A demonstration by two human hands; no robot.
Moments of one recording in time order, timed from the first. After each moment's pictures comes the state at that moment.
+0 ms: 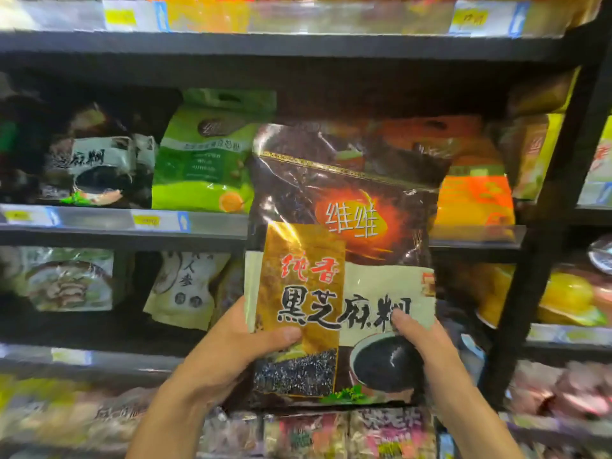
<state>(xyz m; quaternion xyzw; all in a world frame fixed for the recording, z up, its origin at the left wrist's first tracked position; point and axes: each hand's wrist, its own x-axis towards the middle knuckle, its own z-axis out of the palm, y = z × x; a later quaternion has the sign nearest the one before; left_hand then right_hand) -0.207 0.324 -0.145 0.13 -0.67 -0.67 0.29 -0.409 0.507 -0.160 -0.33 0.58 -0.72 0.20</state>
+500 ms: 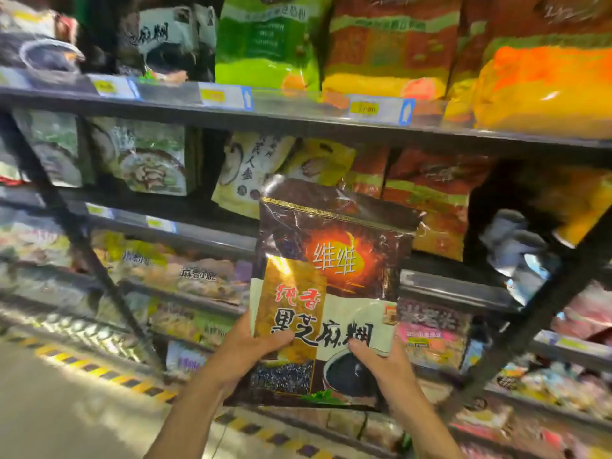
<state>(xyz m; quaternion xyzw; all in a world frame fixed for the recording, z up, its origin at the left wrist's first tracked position) -0.113 0.370 -0.323 0.36 -0.58 -0.67 0.28 -0.324 0.511 -0.343 -0.26 0.66 -0.58 0.39</state>
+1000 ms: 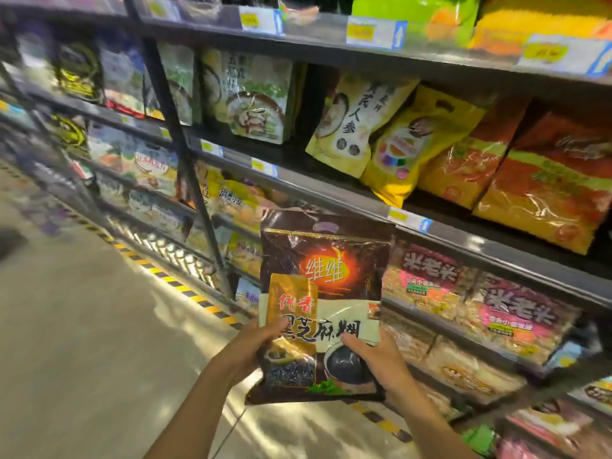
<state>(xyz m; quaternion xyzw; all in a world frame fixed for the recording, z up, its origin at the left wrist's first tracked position) 0.059 0.376 -0.435 0.47 -0.40 -0.73 0.29 -0.189 0.469 -0.422 -0.34 0.68 -0.44 0.49</state>
